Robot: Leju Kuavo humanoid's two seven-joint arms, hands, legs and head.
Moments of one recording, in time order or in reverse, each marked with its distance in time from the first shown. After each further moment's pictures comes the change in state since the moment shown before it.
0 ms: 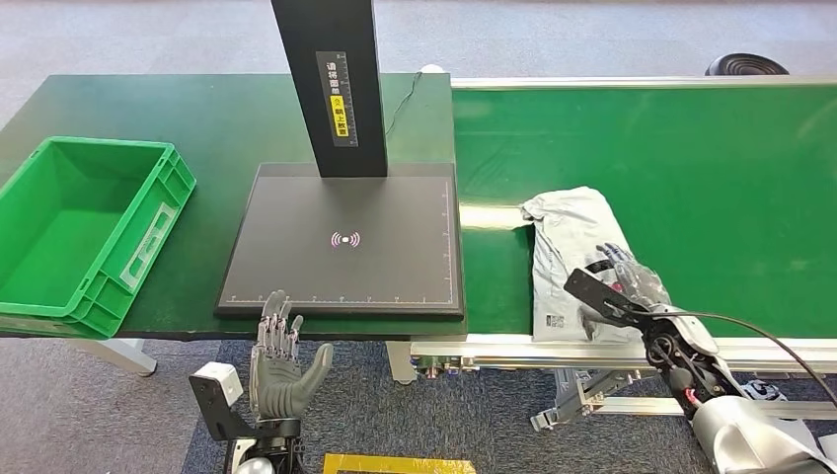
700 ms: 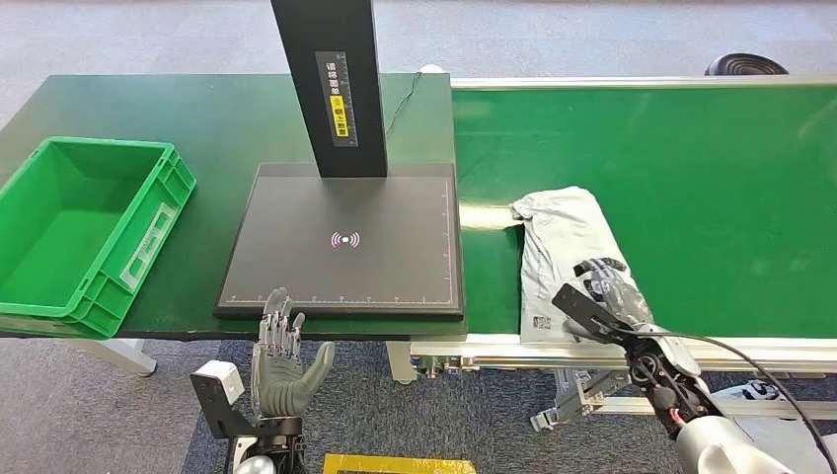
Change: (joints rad) left arm -0.007 -0.001 -0.005 0.002 0.000 -0.002 0.000; right arm 0.086 0.063 -0.055 -0.029 -0.022 -0.032 -0.018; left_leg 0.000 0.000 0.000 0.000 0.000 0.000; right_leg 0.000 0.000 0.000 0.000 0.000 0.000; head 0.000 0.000
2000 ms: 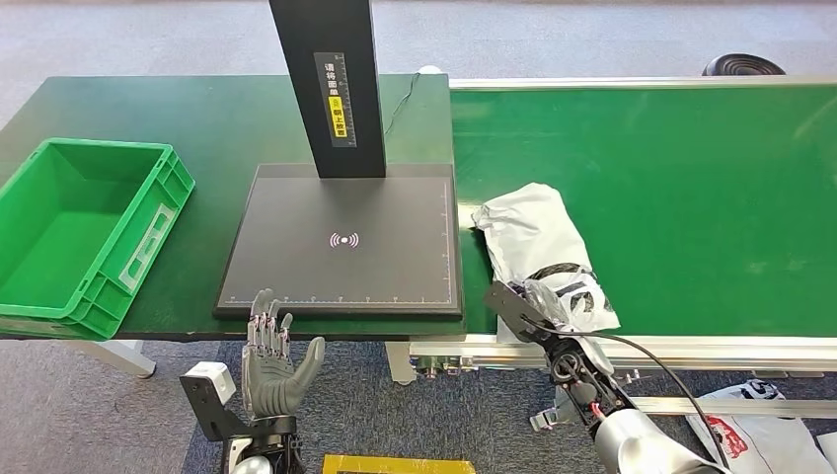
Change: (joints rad) left arm 0.013 -0.008 0.013 -0.031 0.008 0.063 0.004; right arm -0.039 0.267 -0.051 0.089 0.004 0.048 -0.030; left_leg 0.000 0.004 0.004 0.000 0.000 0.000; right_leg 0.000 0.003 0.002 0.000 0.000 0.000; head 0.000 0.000
